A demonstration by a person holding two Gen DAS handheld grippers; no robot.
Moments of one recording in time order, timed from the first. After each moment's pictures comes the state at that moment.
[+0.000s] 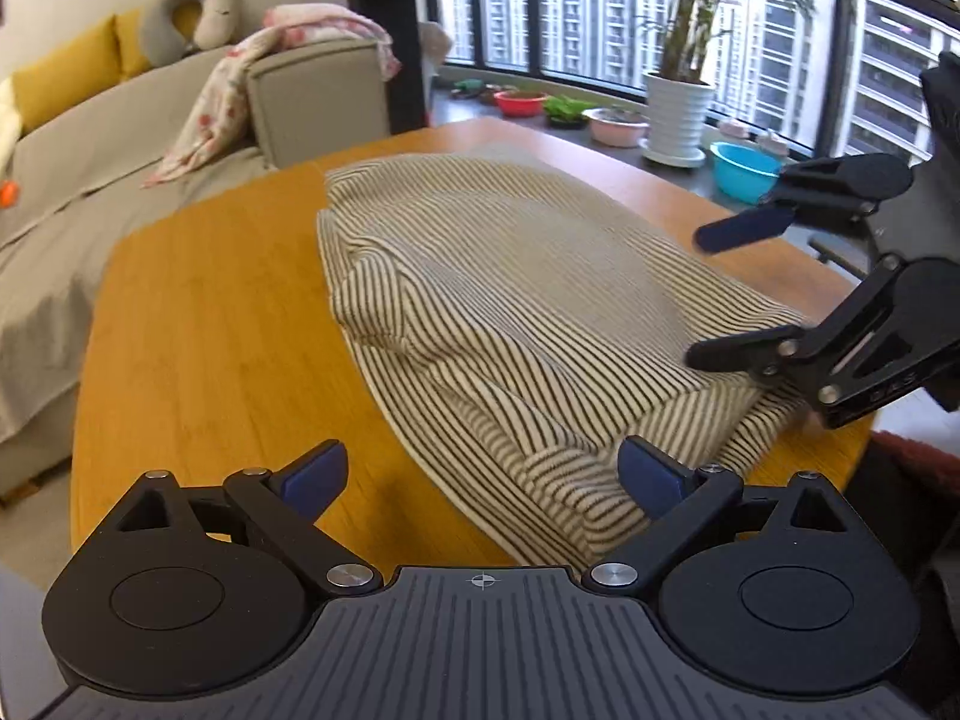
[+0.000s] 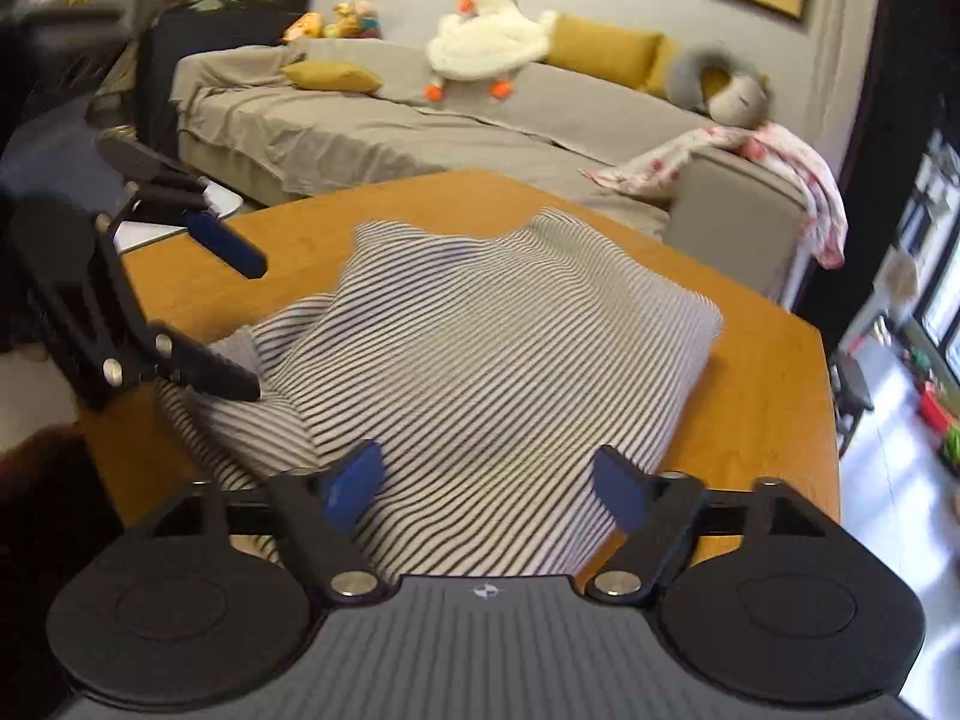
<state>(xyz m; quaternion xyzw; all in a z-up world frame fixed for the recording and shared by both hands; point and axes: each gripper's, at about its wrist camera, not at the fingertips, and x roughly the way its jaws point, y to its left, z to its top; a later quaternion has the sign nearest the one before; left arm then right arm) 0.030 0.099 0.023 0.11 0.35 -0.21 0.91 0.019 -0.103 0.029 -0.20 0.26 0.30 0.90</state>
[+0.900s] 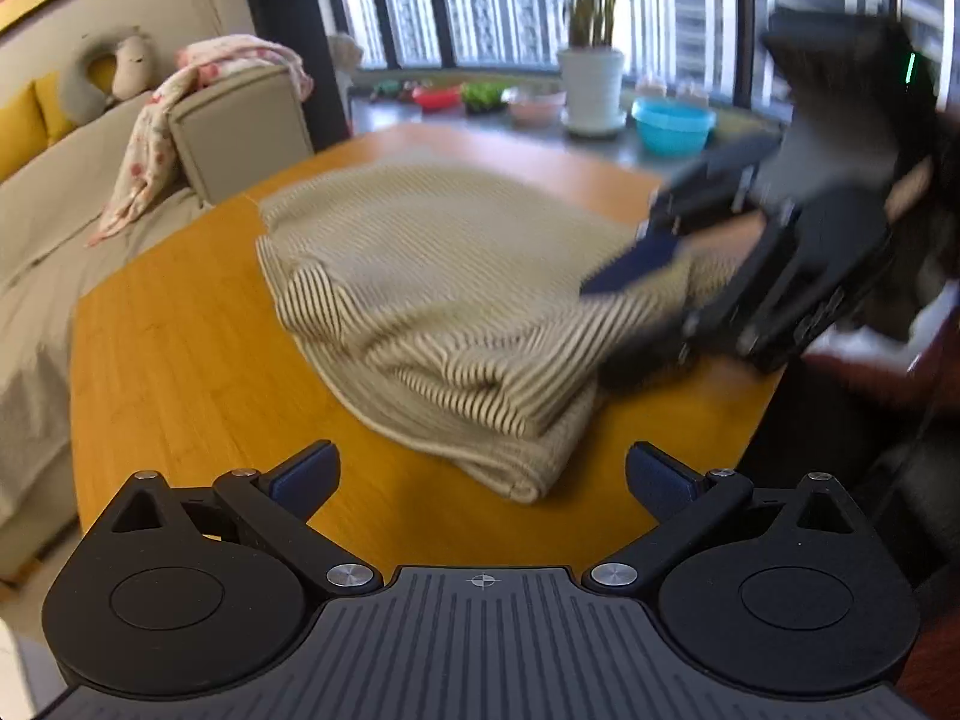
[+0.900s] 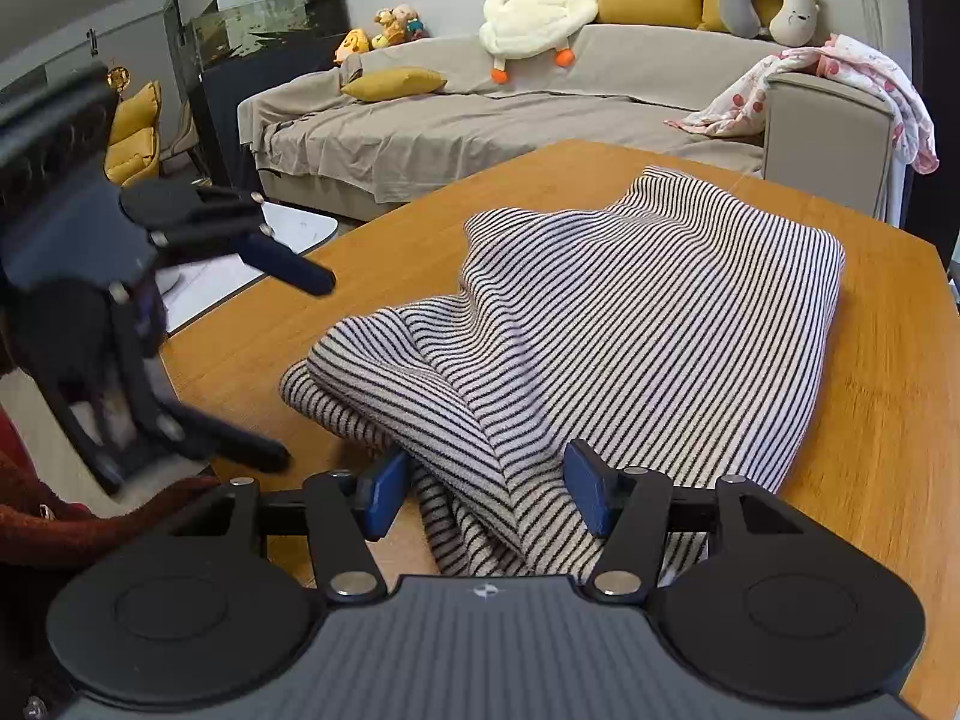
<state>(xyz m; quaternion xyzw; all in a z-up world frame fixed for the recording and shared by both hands) 0.006 0.081 0.017 0.21 0.35 -0.27 0.87 0.024 -0.102 0.021 -0.08 0.34 0.39 0.86</state>
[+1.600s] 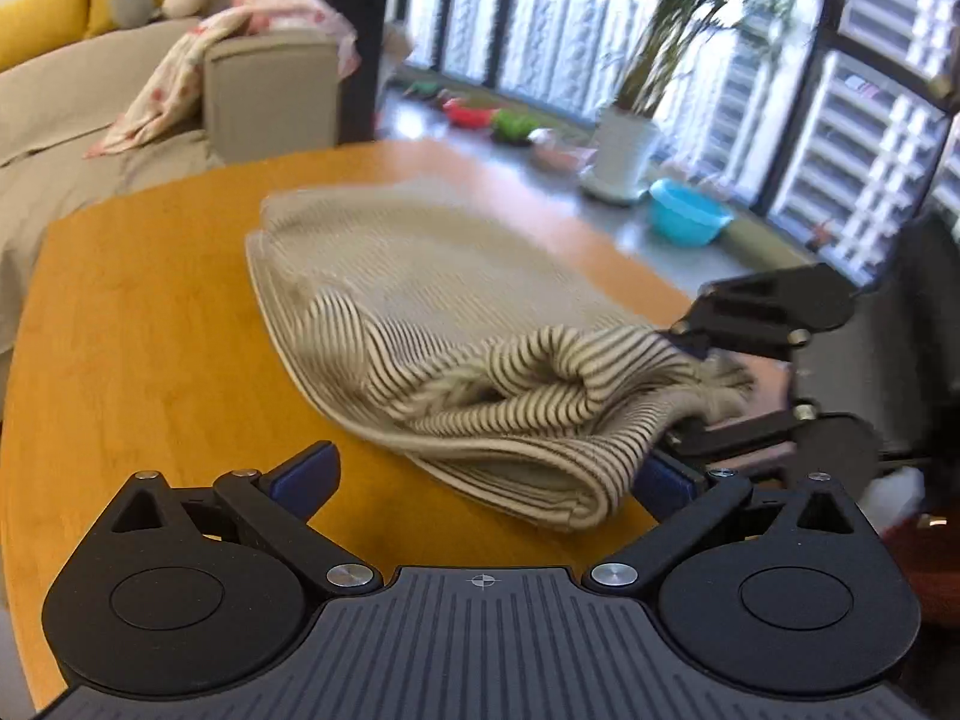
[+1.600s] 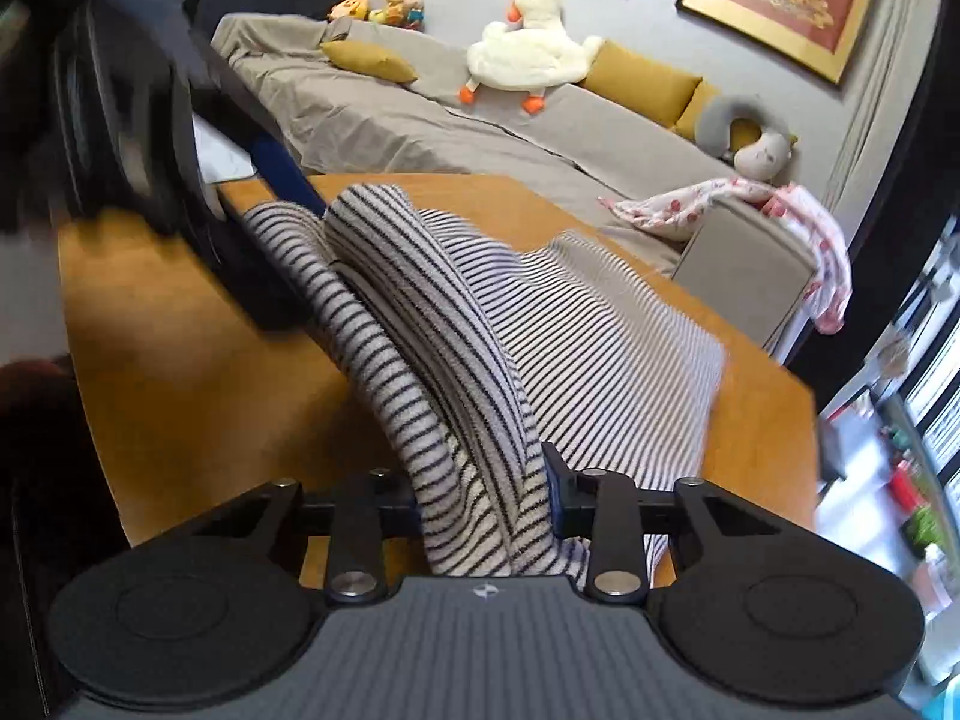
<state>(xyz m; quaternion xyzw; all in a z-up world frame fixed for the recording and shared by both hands) 0.055 0.106 0.055 0.02 0.35 -0.29 0.89 0.001 -0.096 0.013 -0.28 0.22 0.30 0.89</state>
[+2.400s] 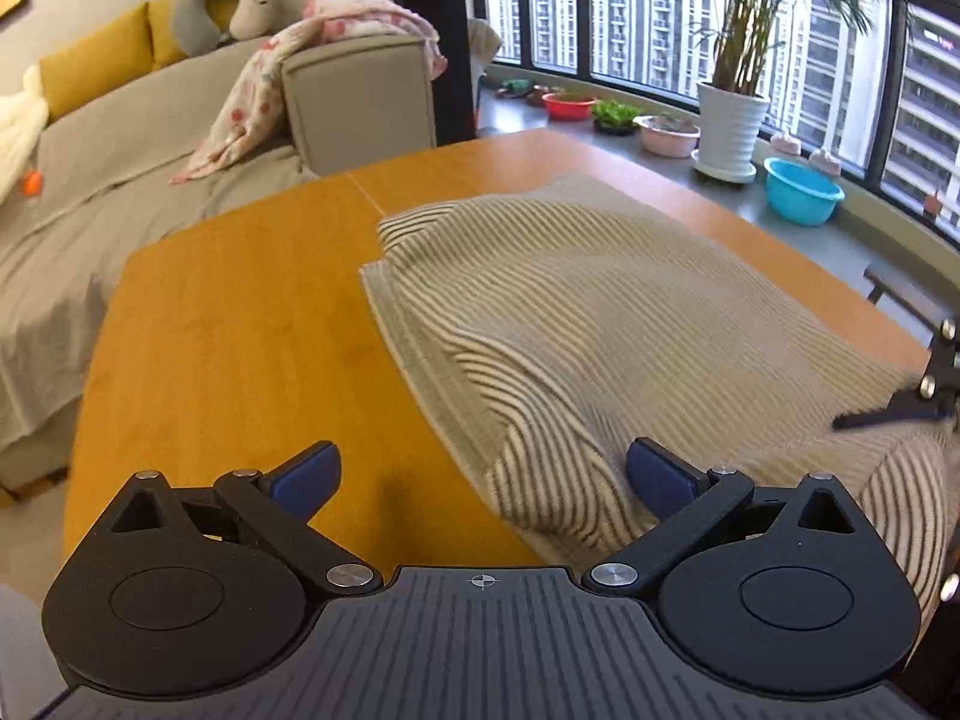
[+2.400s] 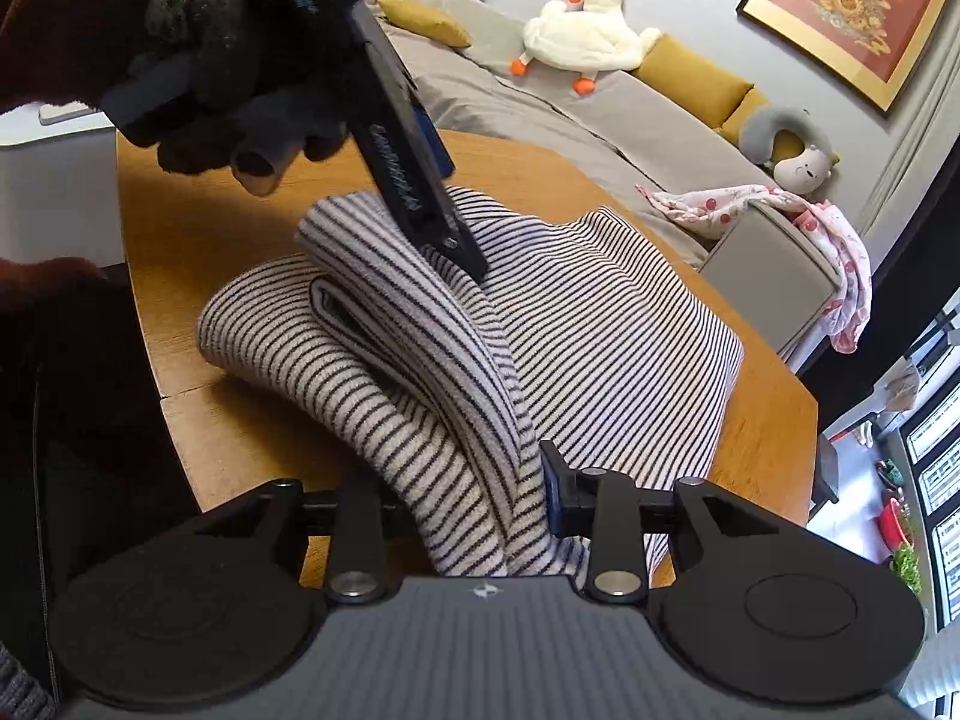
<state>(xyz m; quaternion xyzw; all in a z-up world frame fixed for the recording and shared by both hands) 0.102 0.081 0.018 0.12 0.35 -0.16 0.91 -0.023 -0.105 0.006 -0.33 0.24 0.32 0.85</state>
